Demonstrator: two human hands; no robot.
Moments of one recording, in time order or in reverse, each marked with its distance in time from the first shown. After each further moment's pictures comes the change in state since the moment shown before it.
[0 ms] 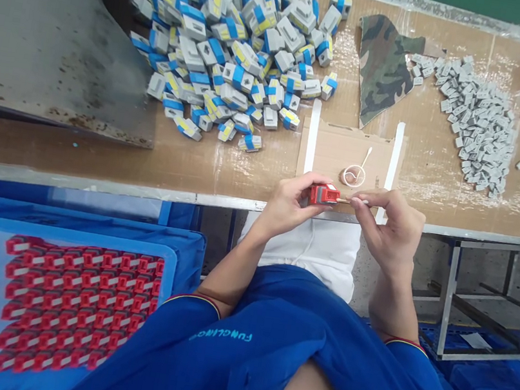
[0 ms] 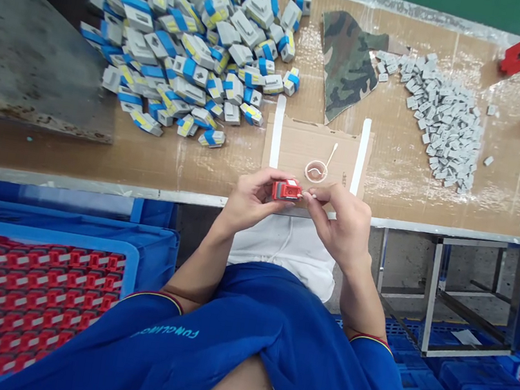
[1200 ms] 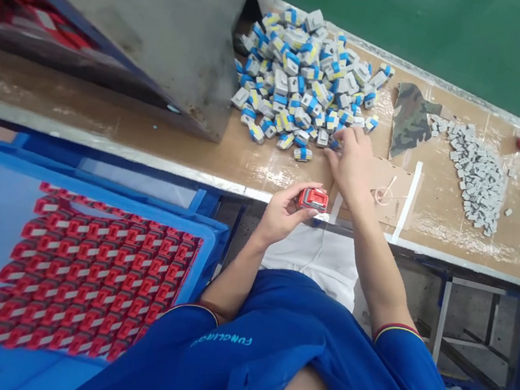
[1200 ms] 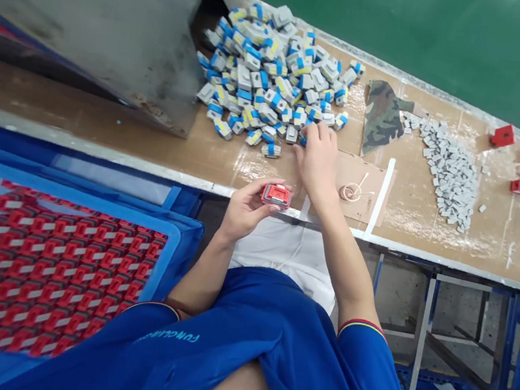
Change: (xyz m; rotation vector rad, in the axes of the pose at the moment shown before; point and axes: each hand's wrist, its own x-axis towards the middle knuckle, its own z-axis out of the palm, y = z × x) left_hand -0.053 0.002 -0.040 -0.220 0.274 0.027; right_hand 0.099 0.011 0.134 -0.265 -0.248 0.030
